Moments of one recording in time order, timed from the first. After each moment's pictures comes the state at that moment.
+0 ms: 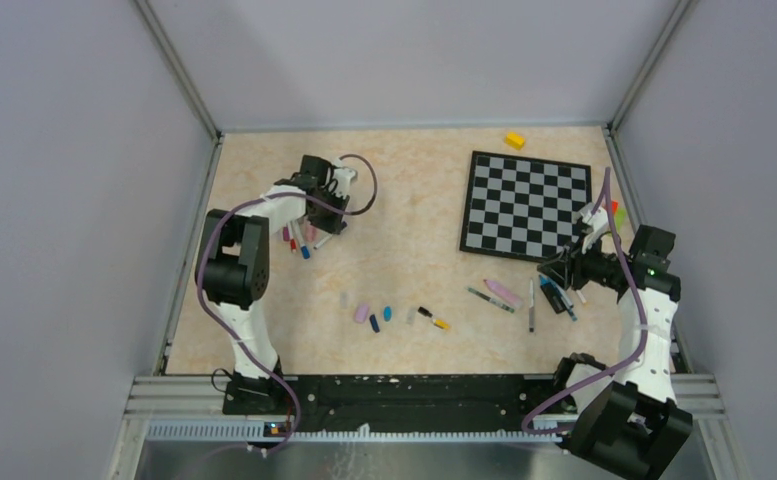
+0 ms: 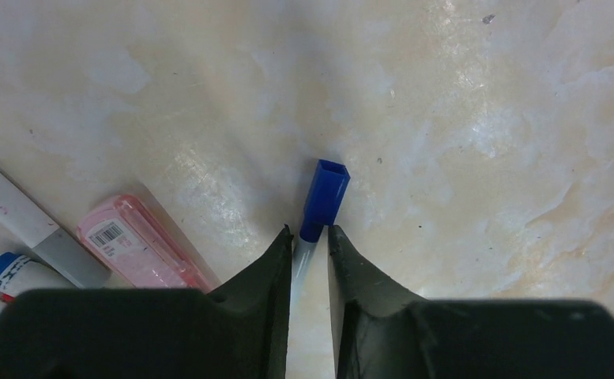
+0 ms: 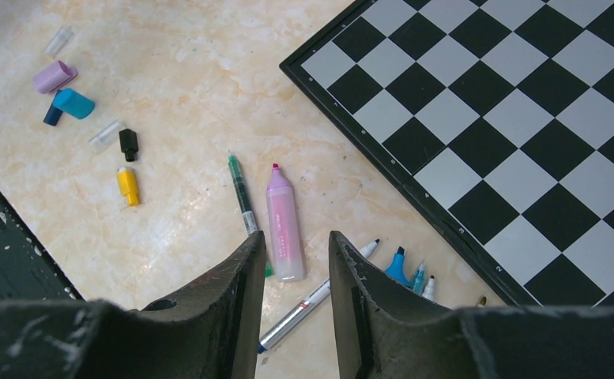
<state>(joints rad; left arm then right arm) -0.21 1.93 1.30 -0.44 0.20 0.21 -0.44 0.92 0.69 -0.74 -1.03 -0.69</state>
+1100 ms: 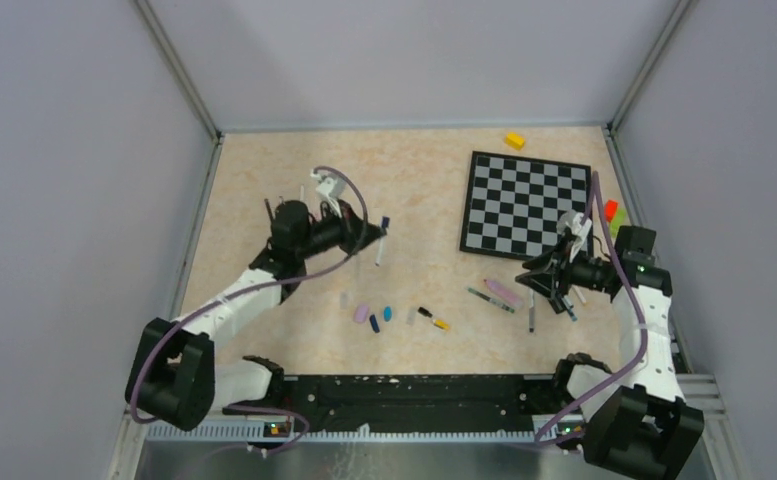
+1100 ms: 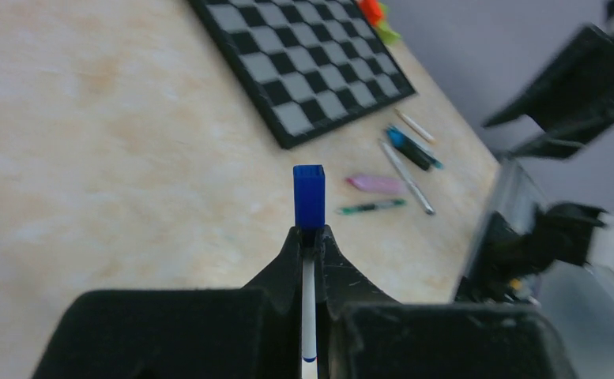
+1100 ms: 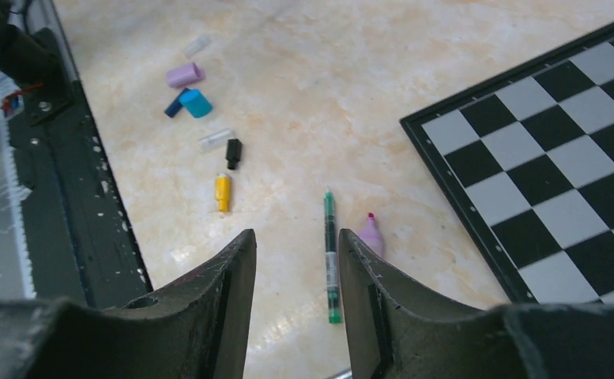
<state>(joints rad) -0.31 1.24 0.70 0.32 0.63 -0.40 -0.34 0.92 0.69 -0.85 -1.22 -0.86</state>
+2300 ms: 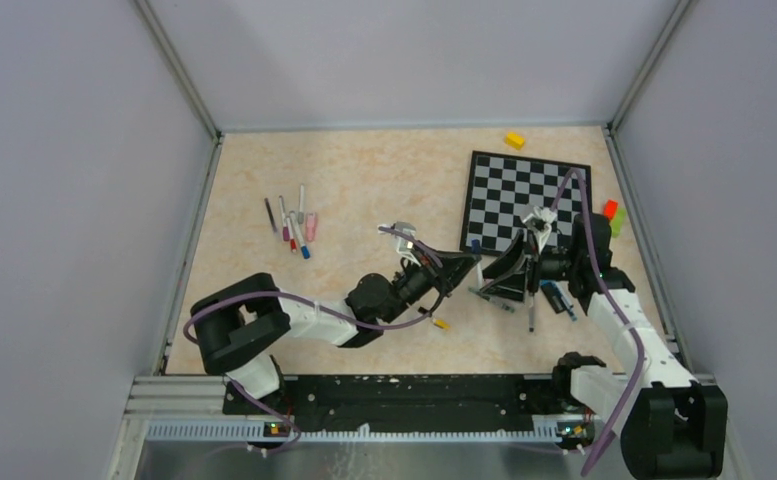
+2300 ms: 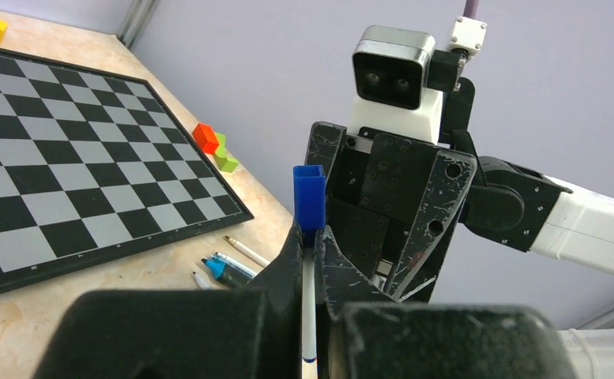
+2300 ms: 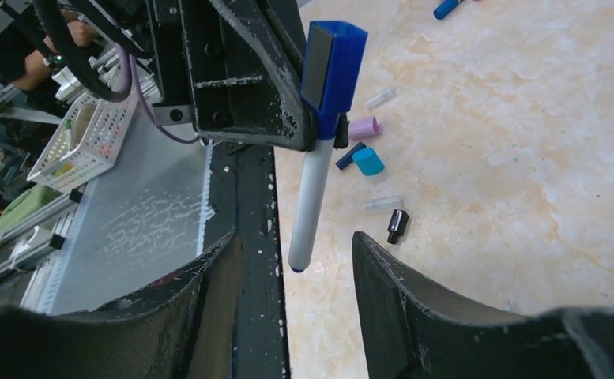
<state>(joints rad) -1.13 1.61 0.61 1.33 -0.17 -0.68 0.04 0.96 0.55 -0.20 -1.44 -0.10</state>
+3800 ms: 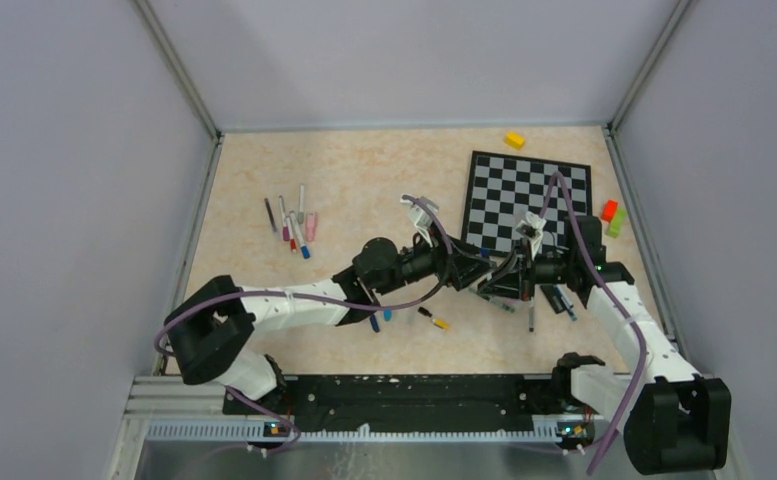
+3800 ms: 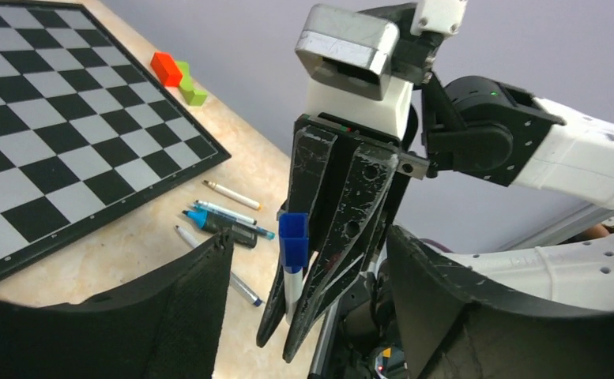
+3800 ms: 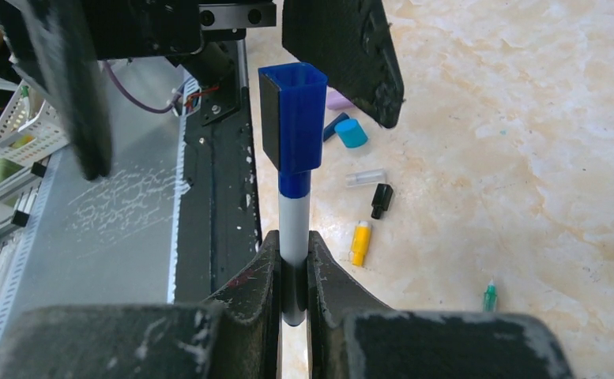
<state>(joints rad) -1.03 1.48 0.78 0.86 0.17 -0.67 0.08 0.99 0.61 -0.45 -1.34 -0.36</state>
